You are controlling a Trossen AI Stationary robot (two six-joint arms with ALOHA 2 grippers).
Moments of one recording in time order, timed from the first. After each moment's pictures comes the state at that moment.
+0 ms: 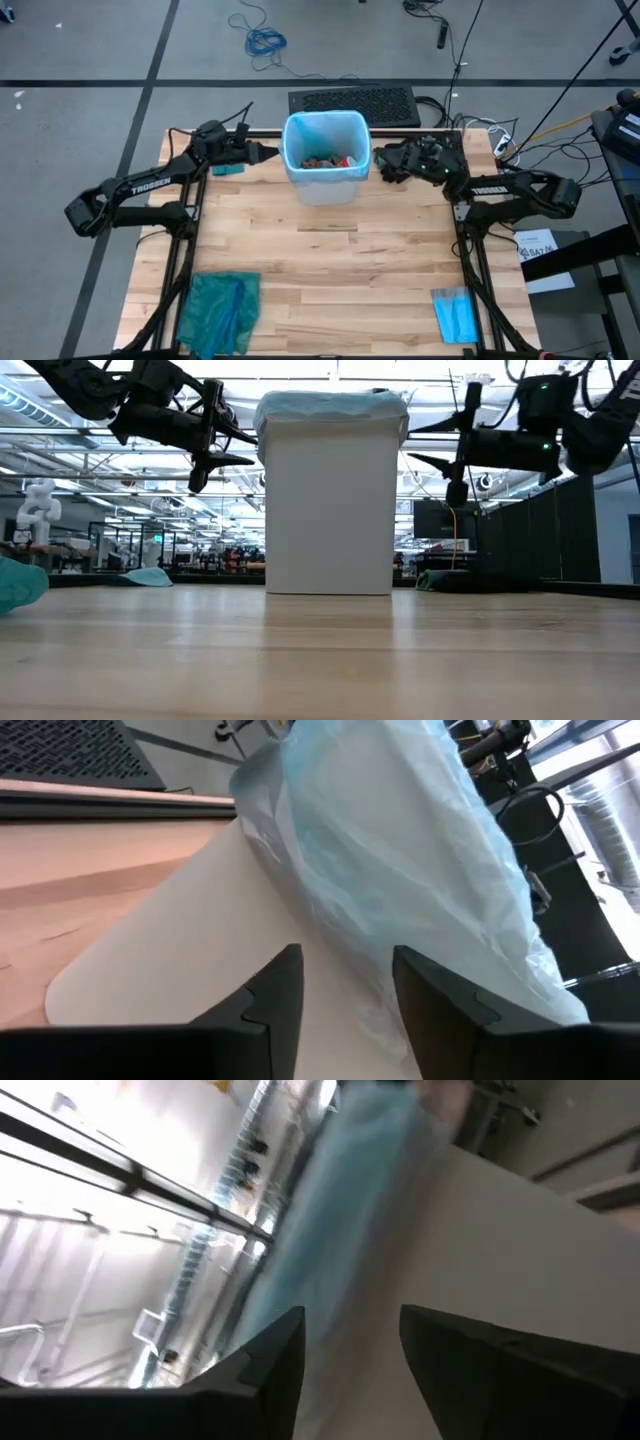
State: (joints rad) left arm 0.73 1.04 0.56 0.30 0.52 -0.88; right arm -0.59 1.23 0.27 1.20 -0.28 1.28
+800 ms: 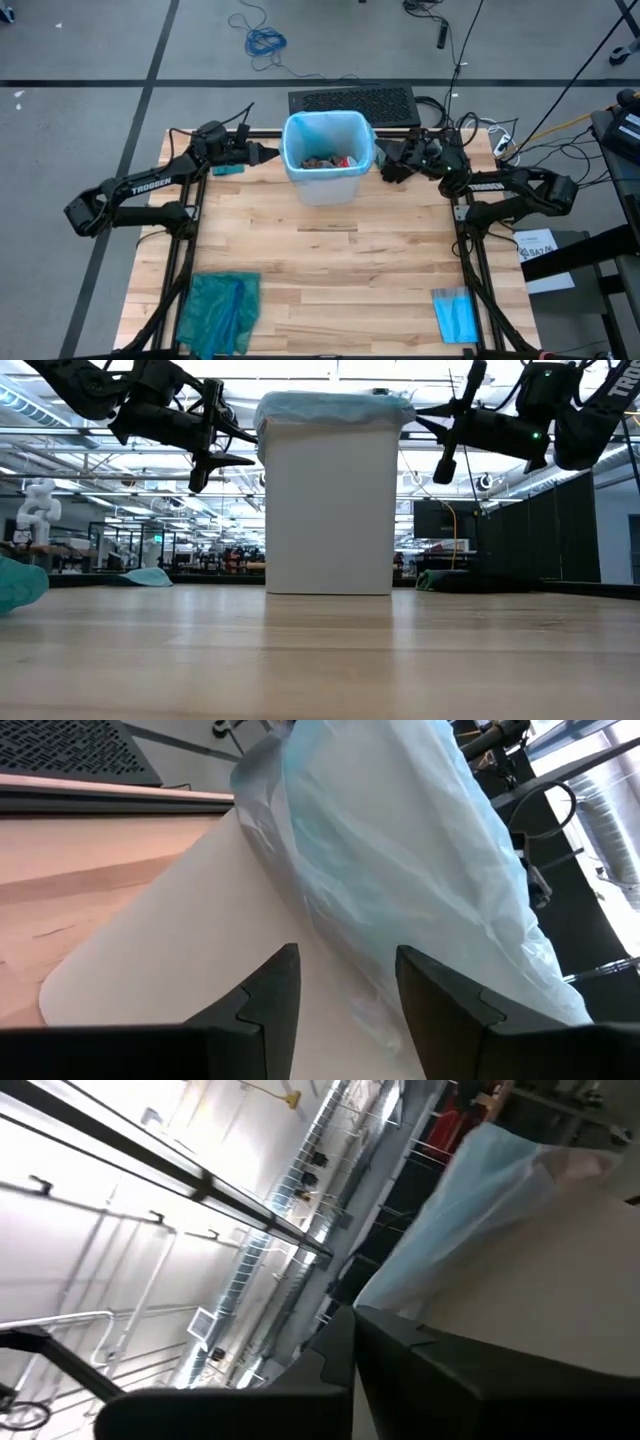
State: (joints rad) left arm 0.72 1.04 0.56 0.30 0.52 -0.88; right arm -0.59 1.26 0.34 1.34 -0.29 1.30
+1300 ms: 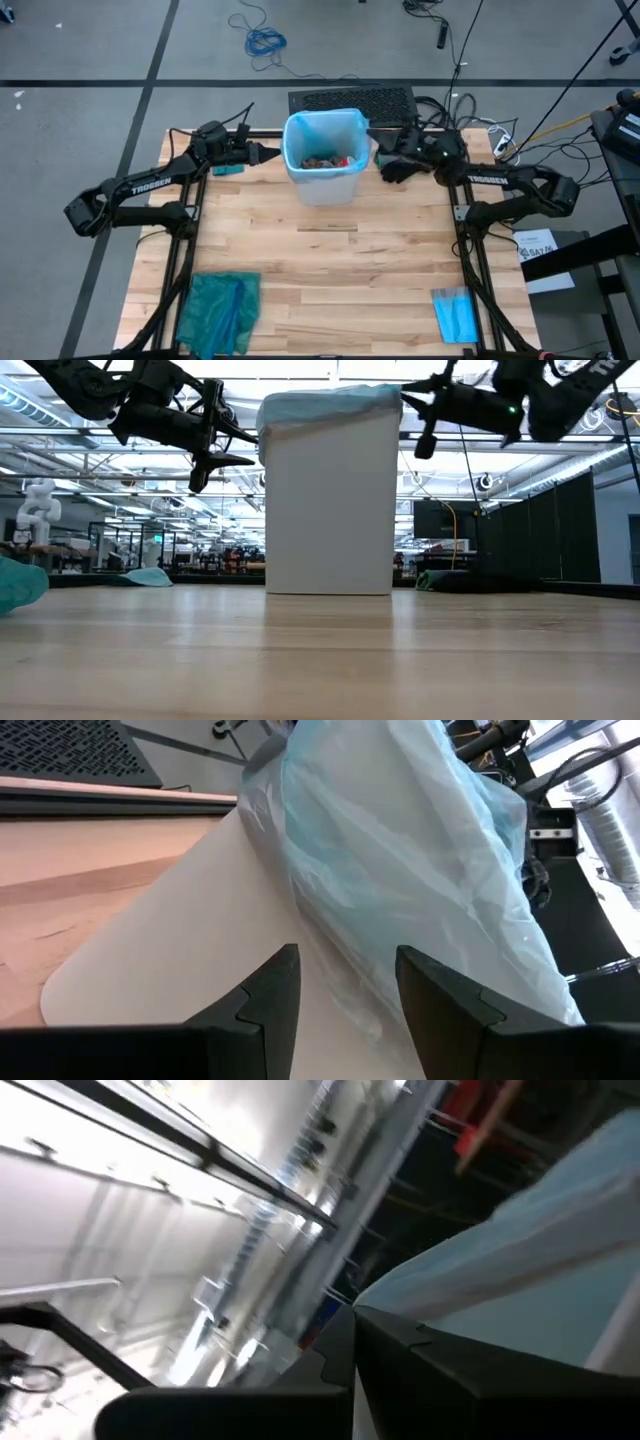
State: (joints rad) left arm 0.72 1.04 0.56 0.31 0.52 -0.88; right arm -0.58 1.25 0.56 1.09 -0.38 1.27
